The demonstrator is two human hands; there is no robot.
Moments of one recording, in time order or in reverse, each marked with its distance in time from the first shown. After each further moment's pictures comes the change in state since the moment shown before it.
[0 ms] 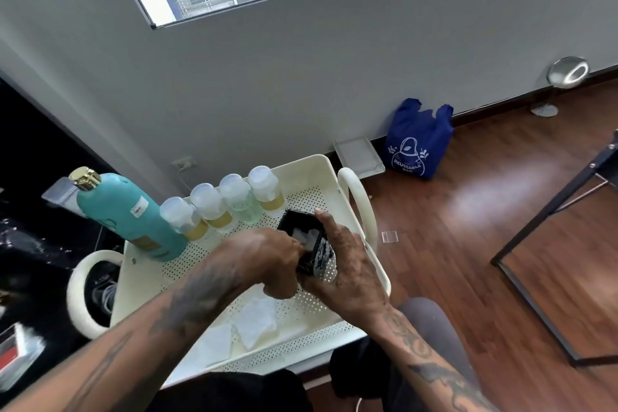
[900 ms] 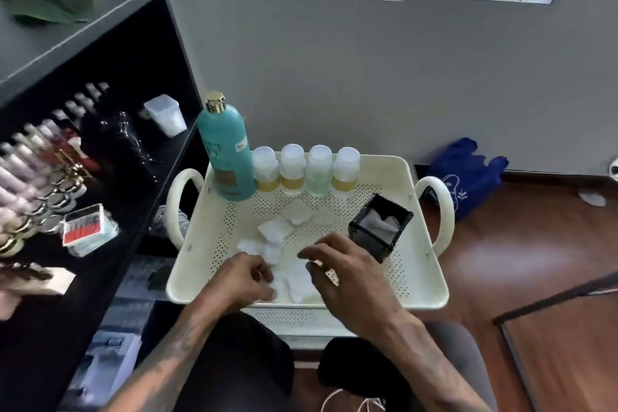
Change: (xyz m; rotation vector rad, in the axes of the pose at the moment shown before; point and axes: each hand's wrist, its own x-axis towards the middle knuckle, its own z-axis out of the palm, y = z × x) left_hand -0.001 -0.073 0.232 -1.276 0.528 -0.319; right_hand -0.014 -0.108 0.032 -0.192 -0.363 -0.306
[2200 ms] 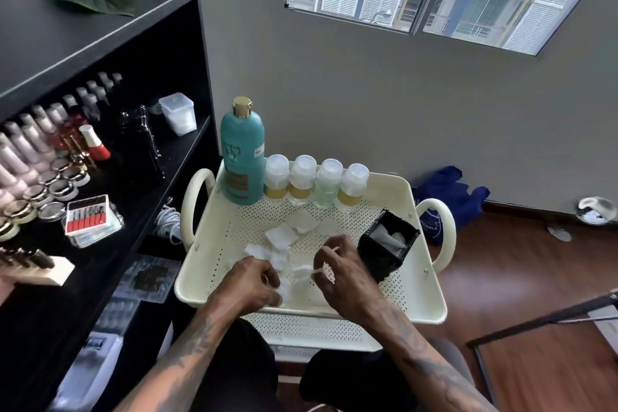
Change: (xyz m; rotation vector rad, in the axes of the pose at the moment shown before) left_hand -0.003 -0.002 0.001 -0.083 0.006 0.032; right_hand 0.023 0.027 0.035 -0.111 -0.174 0.151
